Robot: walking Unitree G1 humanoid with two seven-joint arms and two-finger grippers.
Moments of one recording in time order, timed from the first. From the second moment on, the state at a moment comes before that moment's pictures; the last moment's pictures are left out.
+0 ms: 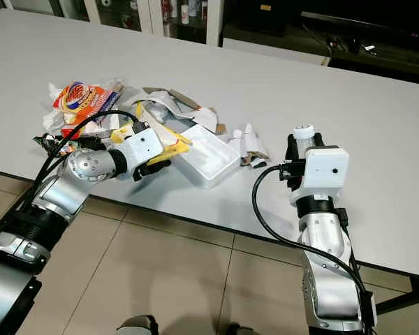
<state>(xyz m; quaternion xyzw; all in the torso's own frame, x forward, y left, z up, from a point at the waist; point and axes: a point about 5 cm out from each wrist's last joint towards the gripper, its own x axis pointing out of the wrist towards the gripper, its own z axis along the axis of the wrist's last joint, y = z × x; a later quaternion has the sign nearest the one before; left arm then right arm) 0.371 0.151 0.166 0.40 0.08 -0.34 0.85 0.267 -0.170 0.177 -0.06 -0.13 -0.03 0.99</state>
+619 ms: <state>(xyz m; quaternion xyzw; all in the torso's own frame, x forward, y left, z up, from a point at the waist) 0.373 0.148 0.170 0.40 0.07 -0.34 0.85 0.265 -0.171 0.175 -0.06 -0.13 -0.03 0.99</state>
